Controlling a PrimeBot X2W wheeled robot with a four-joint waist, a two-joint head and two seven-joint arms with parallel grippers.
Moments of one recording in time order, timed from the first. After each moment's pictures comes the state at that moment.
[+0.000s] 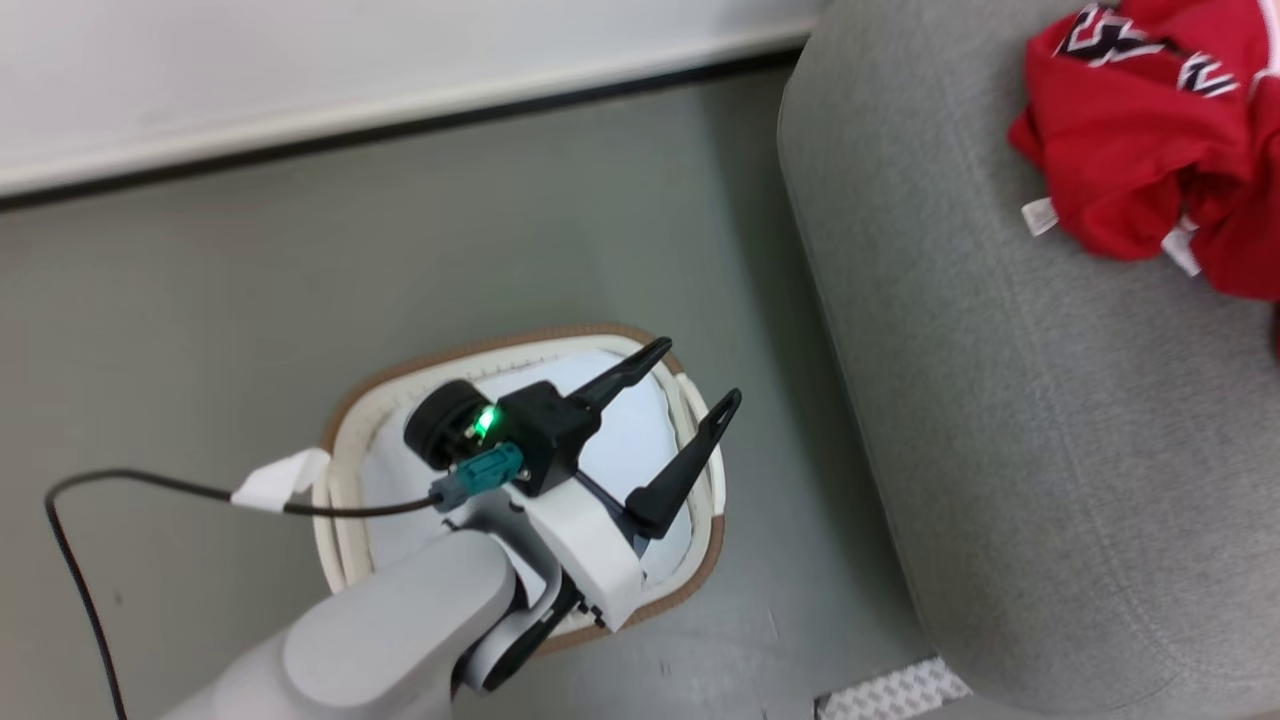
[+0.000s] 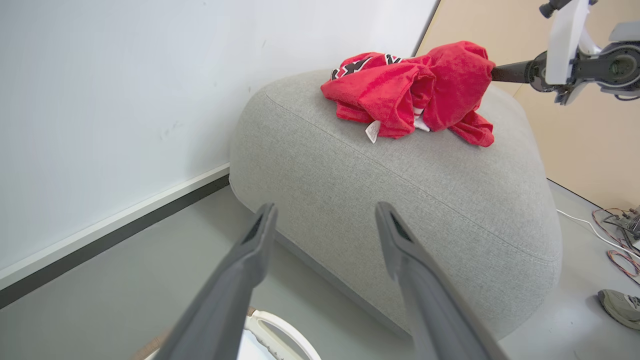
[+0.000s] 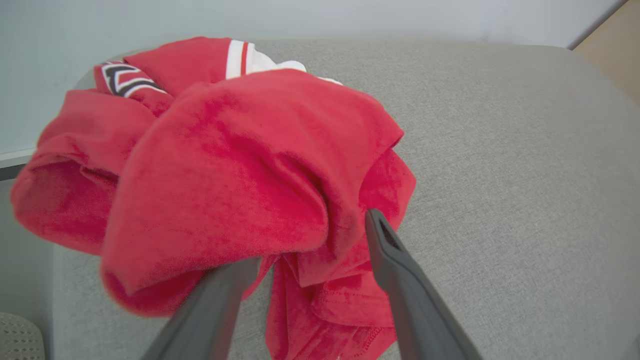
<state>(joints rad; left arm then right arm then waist) -0.83 0.42 -1.11 0.18 -0.71 0.11 -0.24 -0.85 -0.53 0.13 0.83 0.54 0.13 0.18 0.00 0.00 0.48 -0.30</state>
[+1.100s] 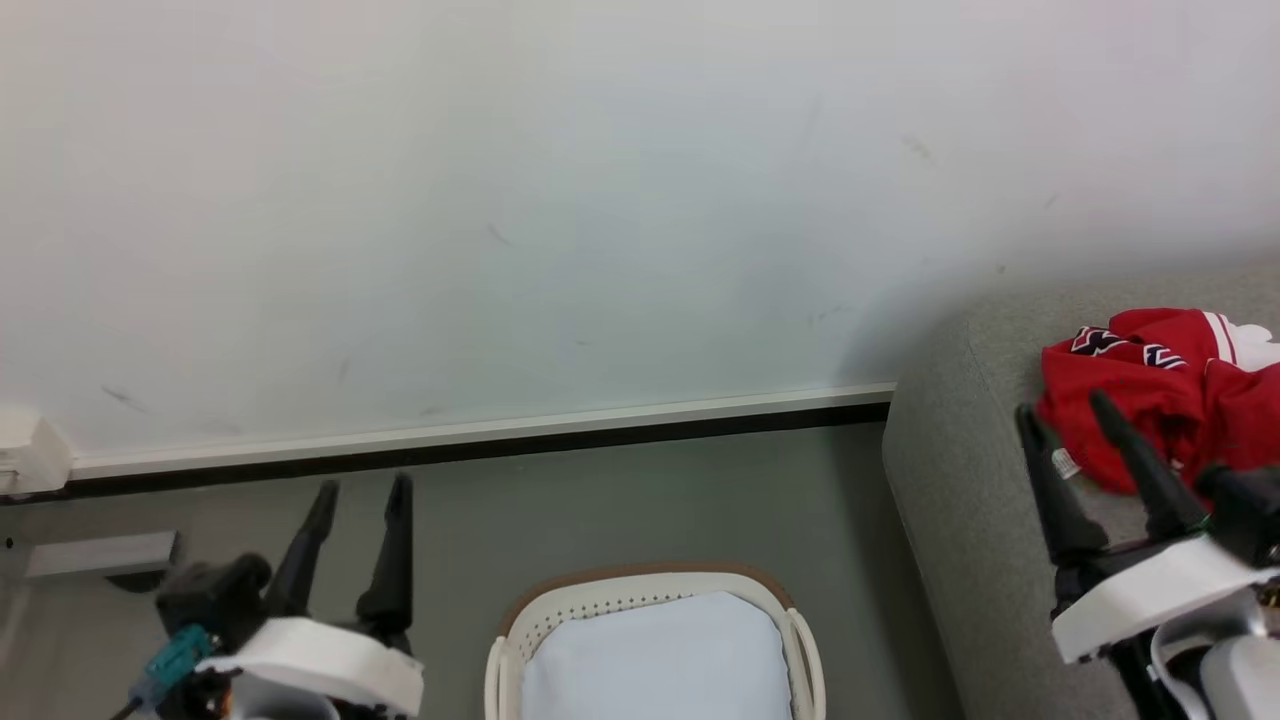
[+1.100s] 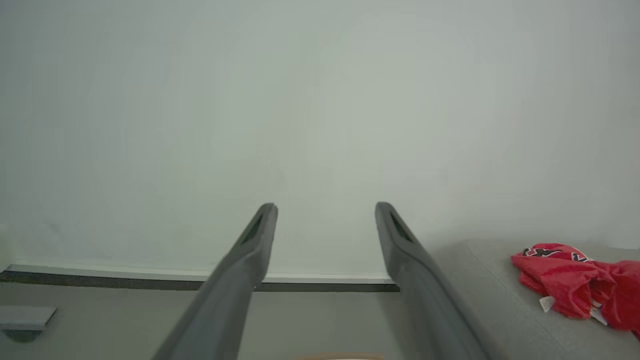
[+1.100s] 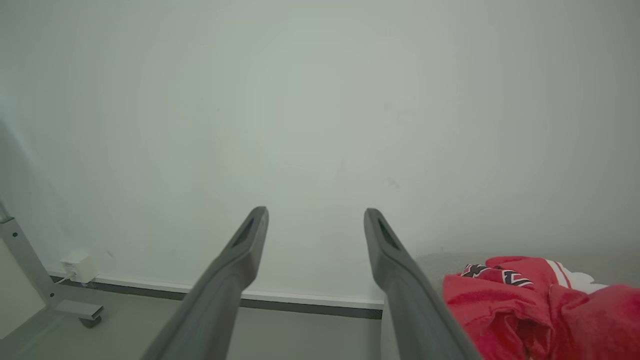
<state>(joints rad) -0.19 0.33 -0.35 0.15 -0.62 0.13 -0.26 -0.29 -0.28 0.21 0.17 0.51 0.13 -0.04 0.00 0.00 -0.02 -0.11</state>
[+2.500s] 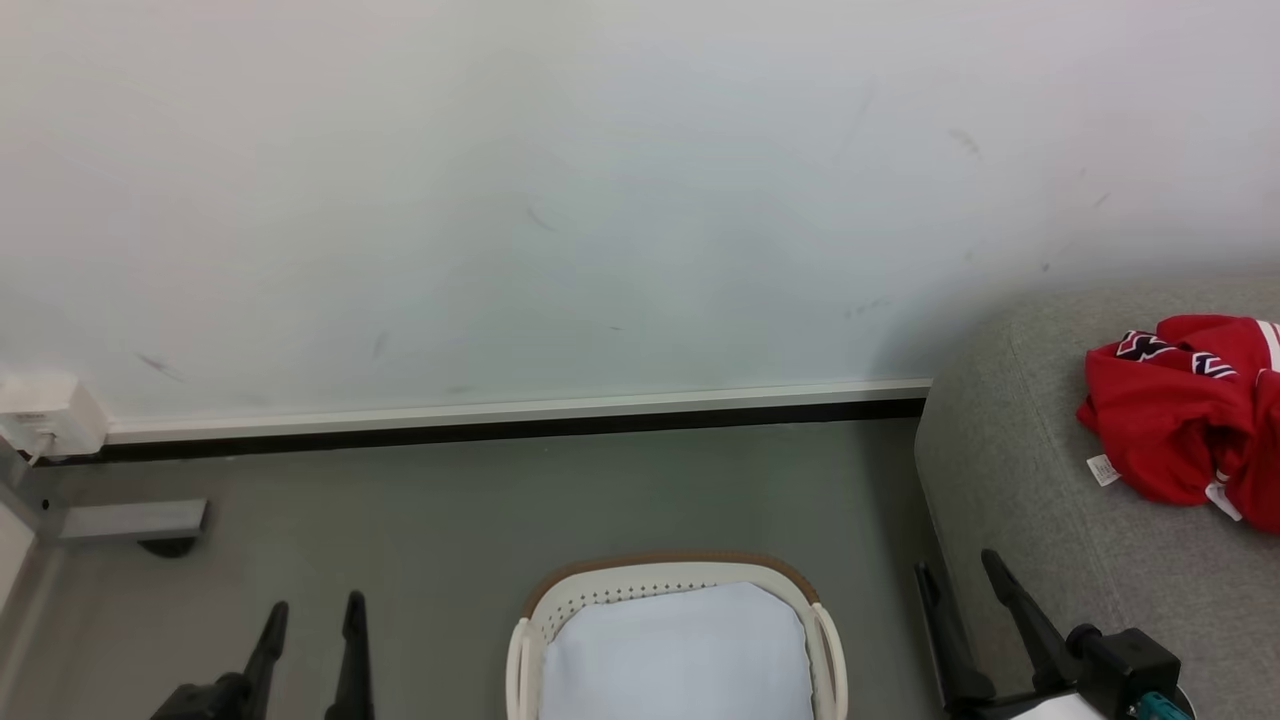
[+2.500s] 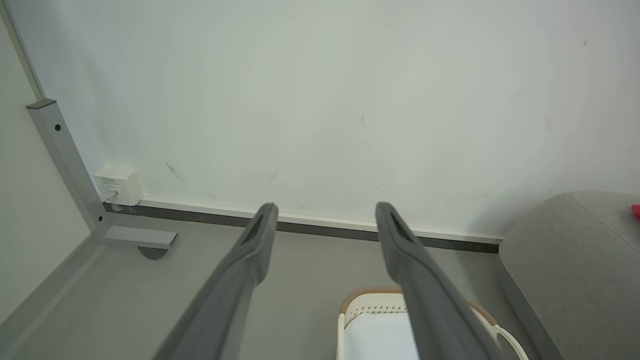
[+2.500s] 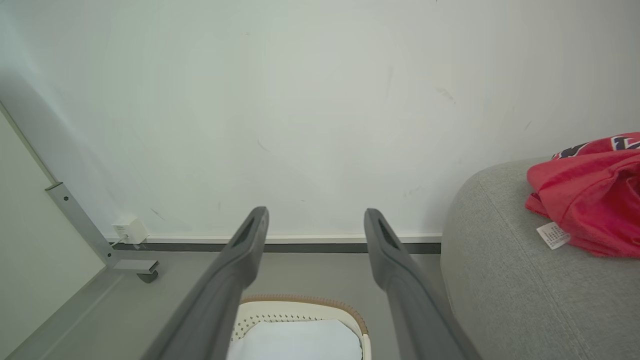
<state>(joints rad) -0.01 0.05 0.08 0.29 -0.15 -0.09 -0.26 -0.12 -0.09 0.25 0.36 0.40 0.13 -0.26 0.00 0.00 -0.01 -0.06</state>
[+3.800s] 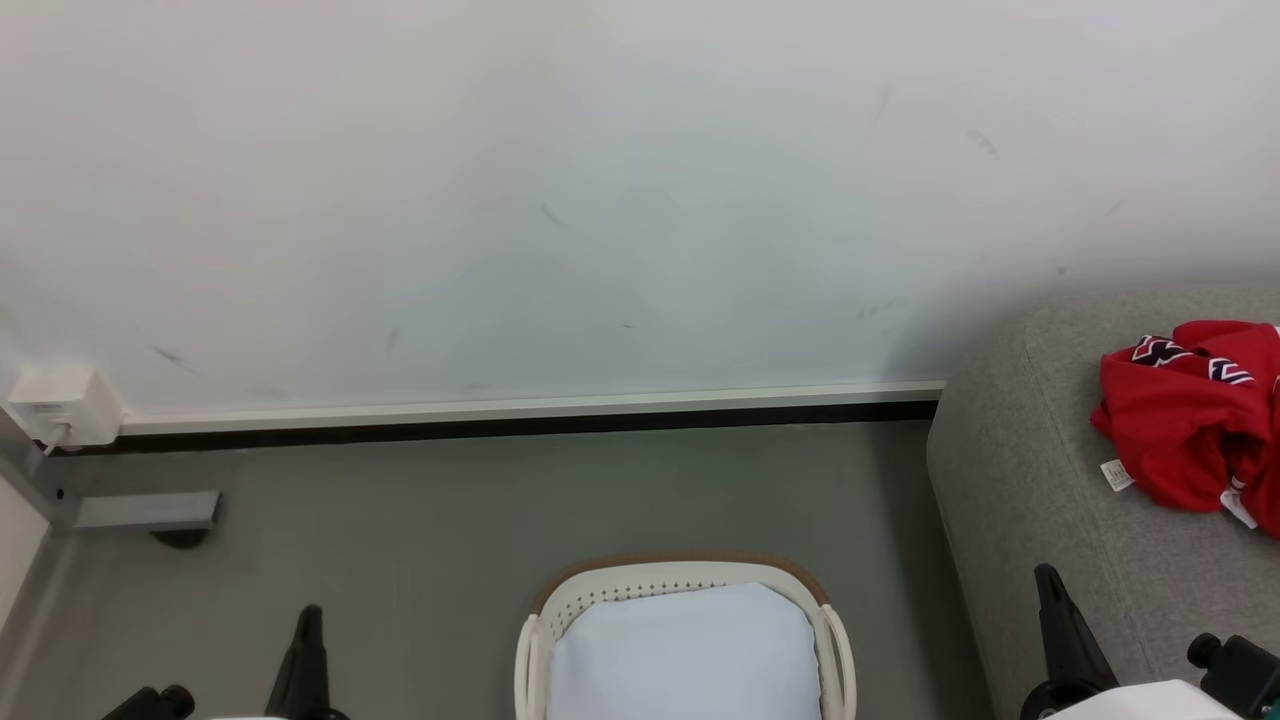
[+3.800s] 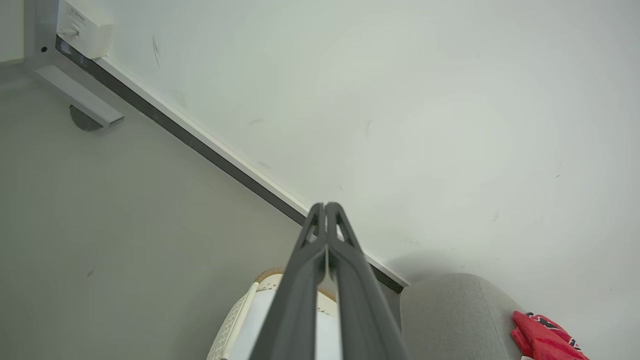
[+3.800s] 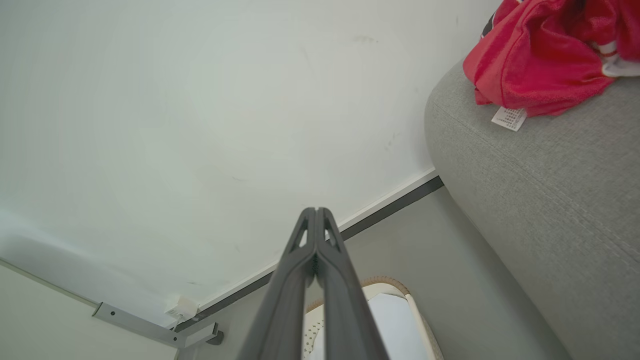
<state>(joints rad) -0.03 0.04 0.09 0.30 -0.71 -0.10 -0.12 -0.09 -0.08 0.13 0.34 0.87 0.13 -0.13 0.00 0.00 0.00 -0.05</state>
